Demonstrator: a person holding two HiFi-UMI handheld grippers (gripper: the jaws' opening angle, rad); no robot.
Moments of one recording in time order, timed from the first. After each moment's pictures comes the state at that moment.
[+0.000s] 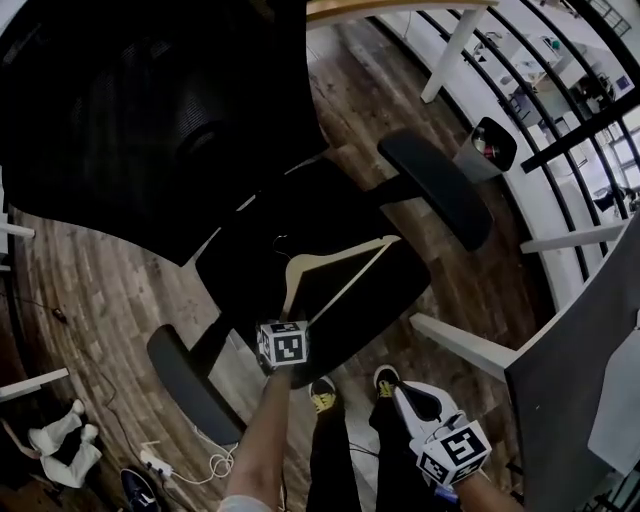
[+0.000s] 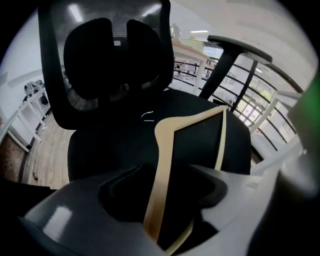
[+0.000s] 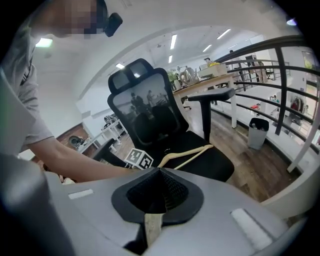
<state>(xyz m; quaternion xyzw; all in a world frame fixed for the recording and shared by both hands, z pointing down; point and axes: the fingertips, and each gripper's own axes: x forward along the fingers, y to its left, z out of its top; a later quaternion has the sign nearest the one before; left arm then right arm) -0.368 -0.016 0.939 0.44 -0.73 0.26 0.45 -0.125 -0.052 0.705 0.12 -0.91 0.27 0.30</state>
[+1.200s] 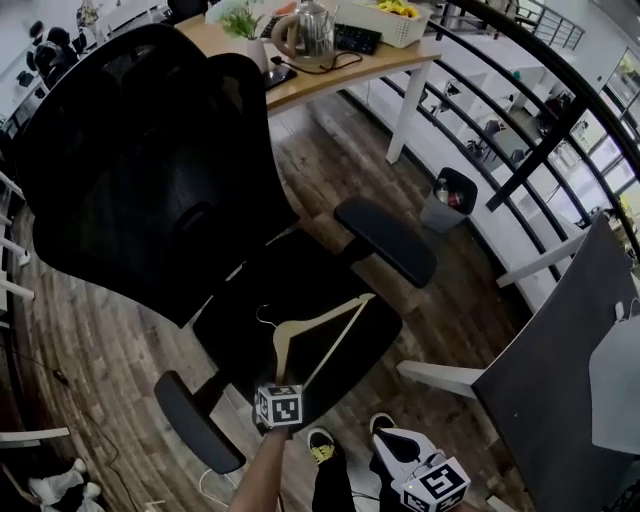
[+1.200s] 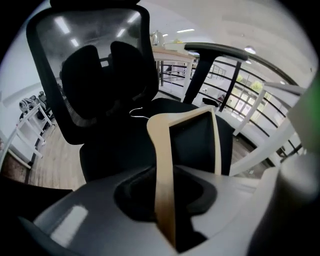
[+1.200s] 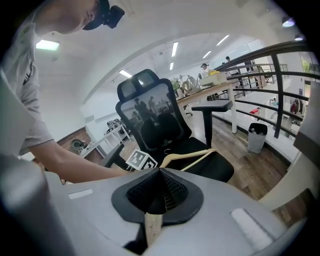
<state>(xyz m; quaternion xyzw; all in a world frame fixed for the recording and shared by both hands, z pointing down) -0.330 -0.008 0.885 0.47 -0.72 0.30 0.42 -0.102 -0.021 0.670 0.12 -0.92 0.25 0.27</state>
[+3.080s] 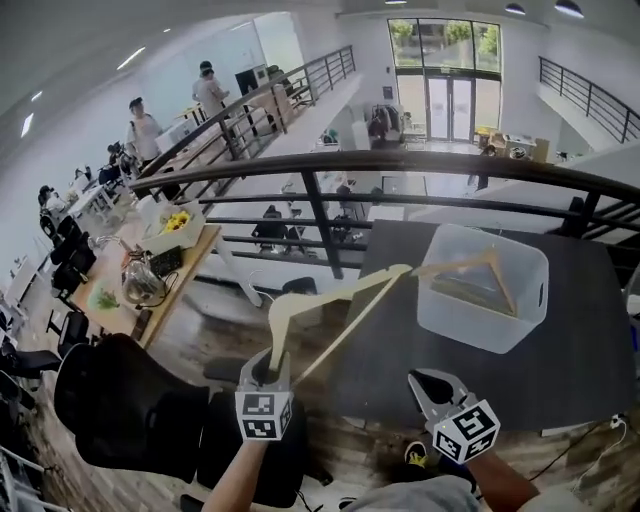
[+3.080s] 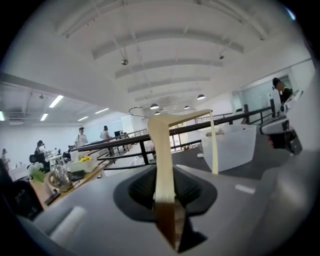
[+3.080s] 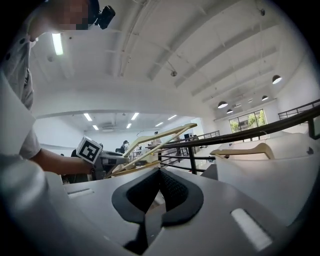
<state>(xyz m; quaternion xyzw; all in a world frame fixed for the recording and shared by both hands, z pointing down) 0.074 -0.239 0.348 0.82 -0.53 0.19 -0.02 0.314 -0.122 0.352 0.51 -0.85 0.11 0.01</state>
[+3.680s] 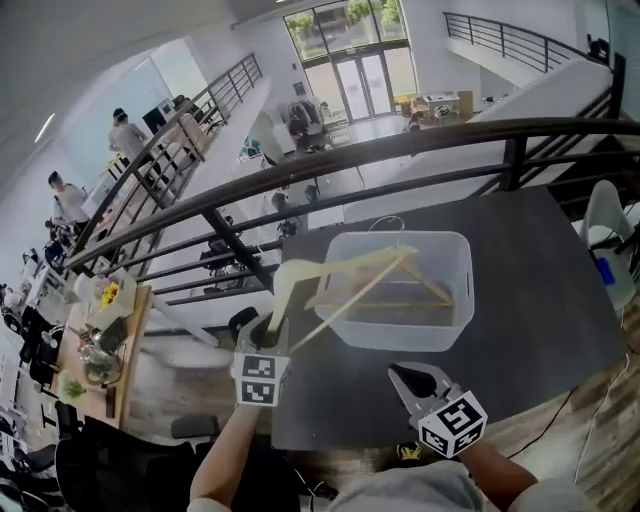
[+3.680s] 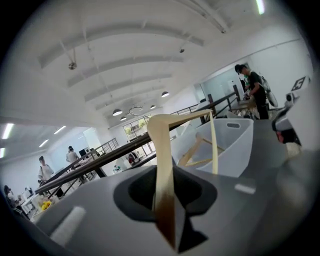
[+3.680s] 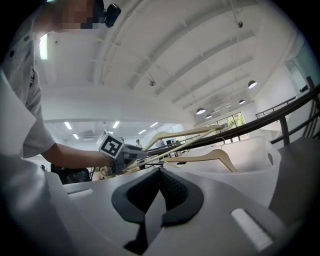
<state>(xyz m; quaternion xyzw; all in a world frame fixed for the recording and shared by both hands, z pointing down) 0.383 -0.345 0.329 0.88 -0.36 0.27 -0.12 0.510 -0.135 0.351 0.59 -0.79 0.12 -0.04</state>
